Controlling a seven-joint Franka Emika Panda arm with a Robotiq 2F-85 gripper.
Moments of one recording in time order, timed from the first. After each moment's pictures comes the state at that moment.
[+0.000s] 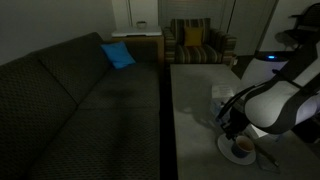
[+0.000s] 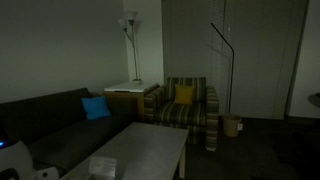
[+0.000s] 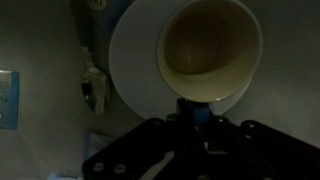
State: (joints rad) arm 0.24 1.36 -0.02 -1.56 0.01 3.01 0.06
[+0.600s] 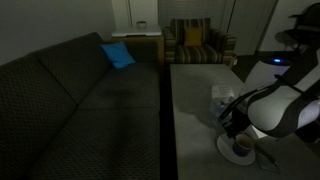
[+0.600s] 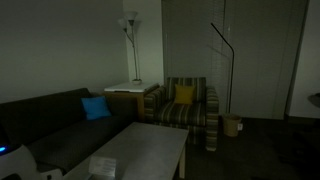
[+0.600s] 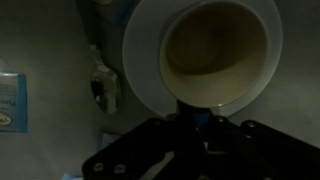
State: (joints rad) arm 0.22 1.39 -0.02 -1.55 0.01 3.07 0.08
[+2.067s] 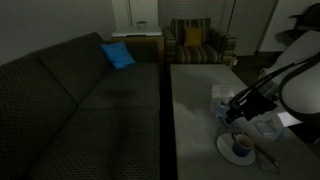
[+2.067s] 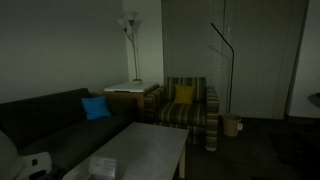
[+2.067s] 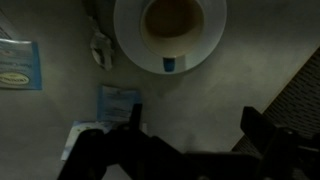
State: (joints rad) arm 0.08 1.14 0.11 -1.91 -0.01 3.36 0.01
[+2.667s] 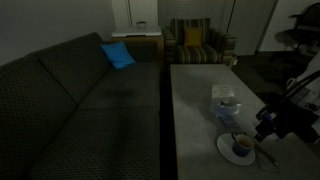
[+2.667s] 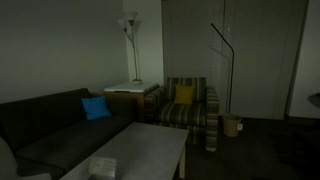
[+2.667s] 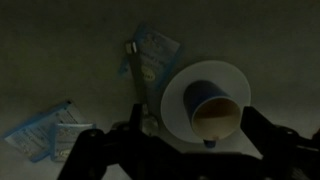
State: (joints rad) arm -0.04 1.06 0.11 -2.10 -0.05 3.26 -0.01
